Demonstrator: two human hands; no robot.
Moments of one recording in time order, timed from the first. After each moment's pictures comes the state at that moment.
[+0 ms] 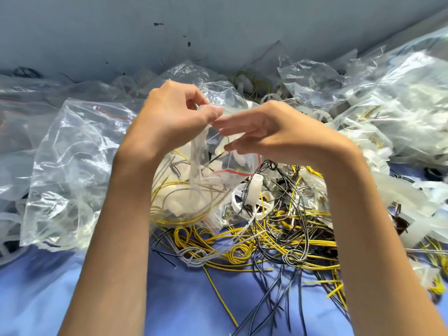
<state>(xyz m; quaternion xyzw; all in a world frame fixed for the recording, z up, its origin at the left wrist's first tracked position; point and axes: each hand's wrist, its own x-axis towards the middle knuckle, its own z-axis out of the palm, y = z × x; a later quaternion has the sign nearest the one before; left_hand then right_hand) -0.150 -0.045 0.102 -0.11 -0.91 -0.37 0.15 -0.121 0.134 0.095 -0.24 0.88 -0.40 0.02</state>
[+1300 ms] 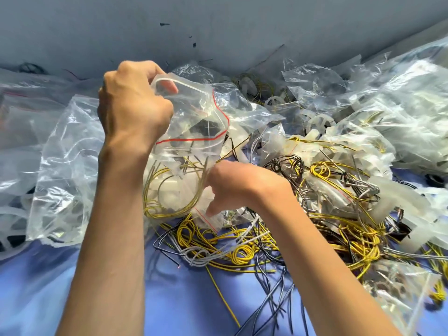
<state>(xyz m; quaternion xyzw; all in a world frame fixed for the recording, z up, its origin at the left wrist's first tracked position) -0.147 -0.072 0.108 0.02 -0.89 -0.31 0.34 -0.125 0.065 0.049 -0.23 0.97 -0.06 0.11</state>
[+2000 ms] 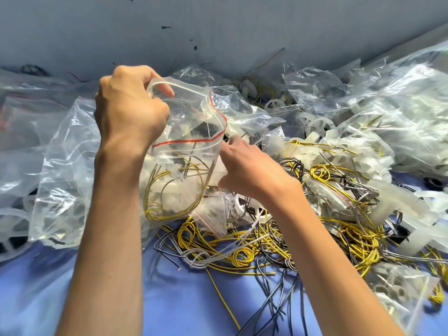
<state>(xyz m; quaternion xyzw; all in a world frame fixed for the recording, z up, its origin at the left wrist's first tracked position) -0.149 -0.080 0.106 0.02 -0.89 -0.32 0.34 -0.128 0.080 0.054 -0.19 0.97 -0.10 -0.06</state>
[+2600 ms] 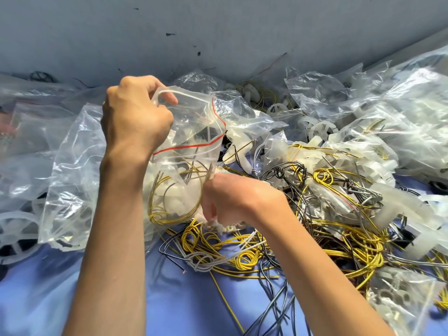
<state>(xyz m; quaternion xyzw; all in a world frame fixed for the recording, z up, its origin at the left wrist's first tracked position) -0.146 -0.081 0.106 0.02 -0.89 -0.32 0.33 -0.116 0.055 0.045 -0.25 0.96 -0.04 0.11</state>
